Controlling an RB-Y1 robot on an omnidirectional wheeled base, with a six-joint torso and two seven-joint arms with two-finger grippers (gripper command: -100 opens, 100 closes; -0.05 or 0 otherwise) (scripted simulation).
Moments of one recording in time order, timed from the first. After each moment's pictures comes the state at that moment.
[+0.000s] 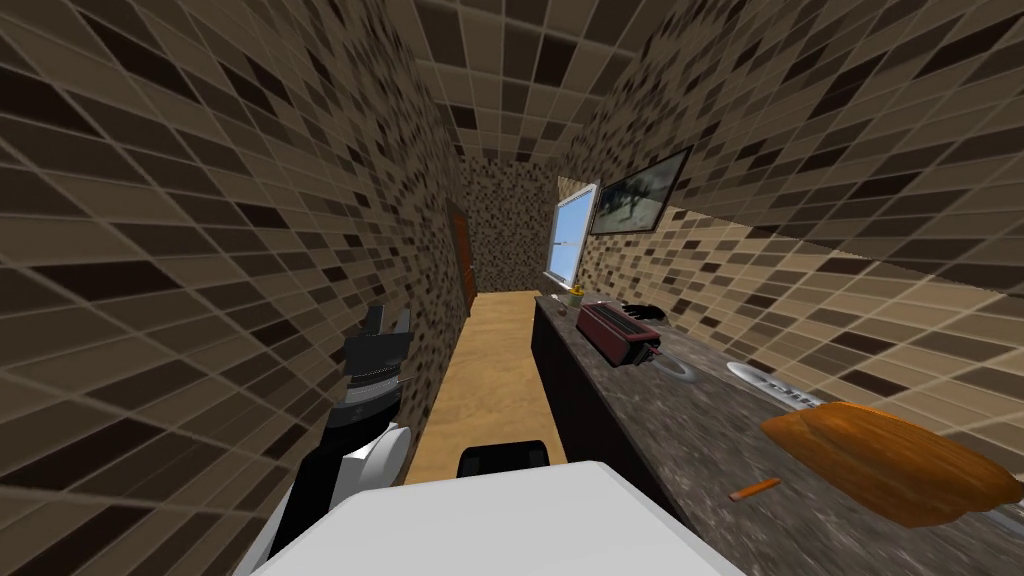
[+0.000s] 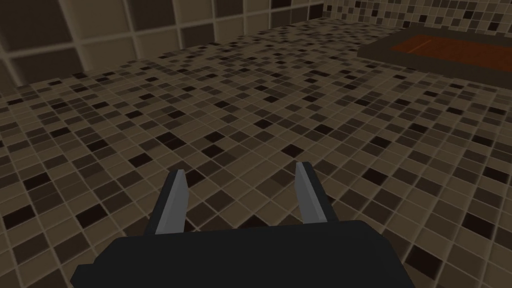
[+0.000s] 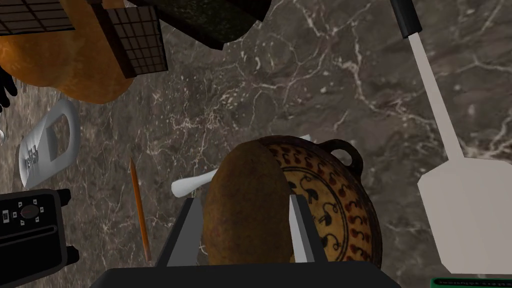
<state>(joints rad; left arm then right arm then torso) 0.51 0.01 -0.06 -2.36 0.01 -0.50 0.06 1.47 -1.26 0.71 -0.97 1.83 1.21 -0.38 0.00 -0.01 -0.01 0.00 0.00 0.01</state>
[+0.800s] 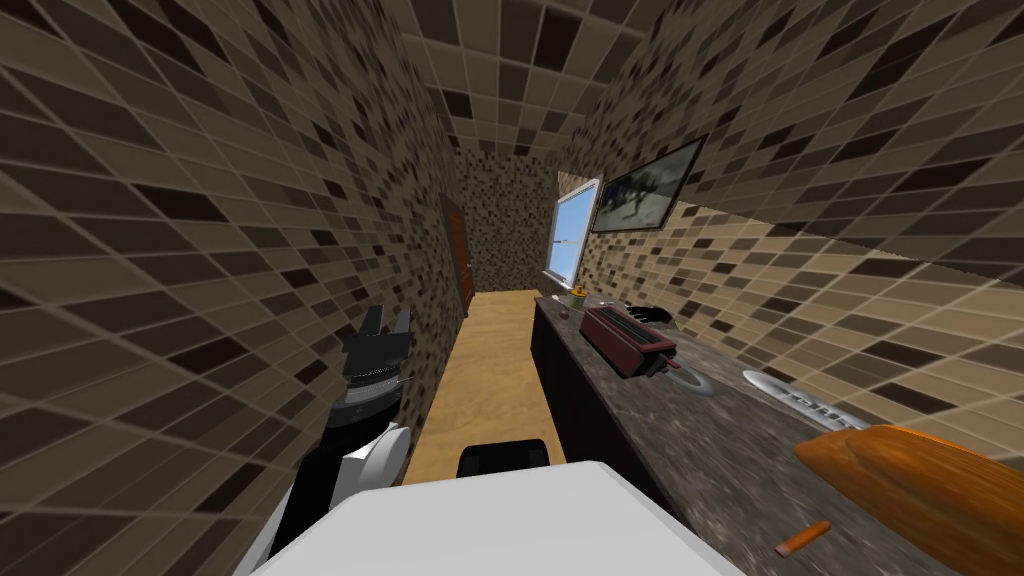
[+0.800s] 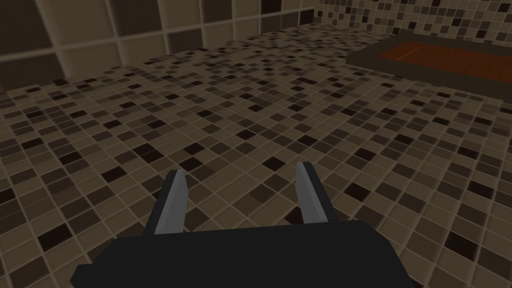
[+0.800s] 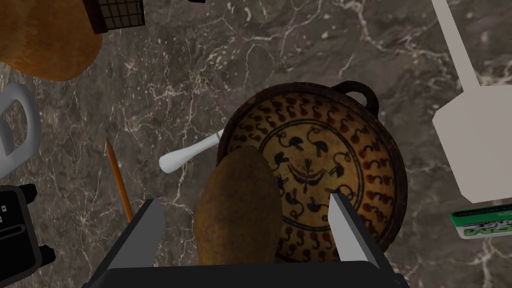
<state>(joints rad) 0.51 0.01 -0.06 -2.36 0.01 -0.50 0.06 1.50 -1.31 0.79 -1.03 1.86 1.19 -0.41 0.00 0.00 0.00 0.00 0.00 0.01</state>
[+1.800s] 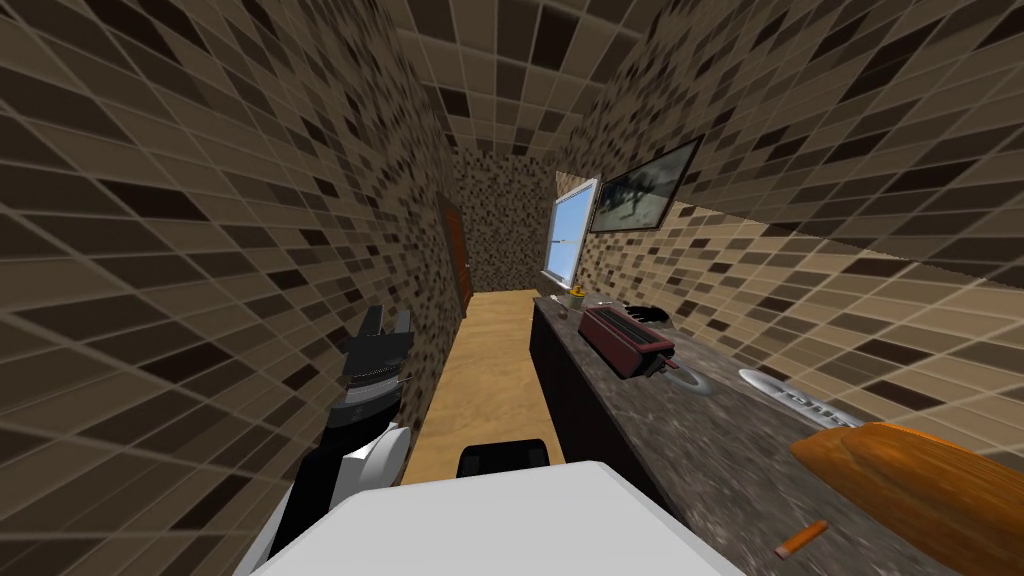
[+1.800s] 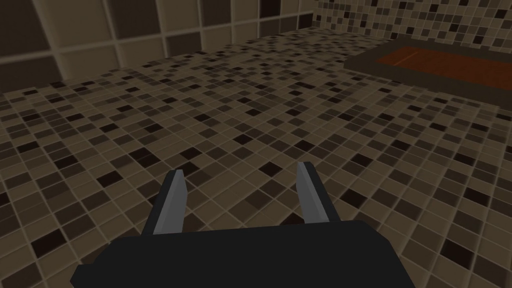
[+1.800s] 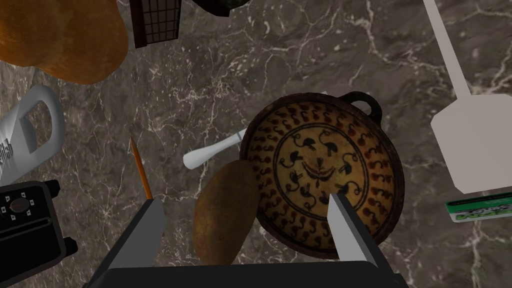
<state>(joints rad) 0.51 0.01 -0.06 -2.36 0.01 -0.50 0.06 1.60 -1.36 0.78 -1.03 1.85 1.29 -0.46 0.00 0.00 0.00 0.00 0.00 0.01</state>
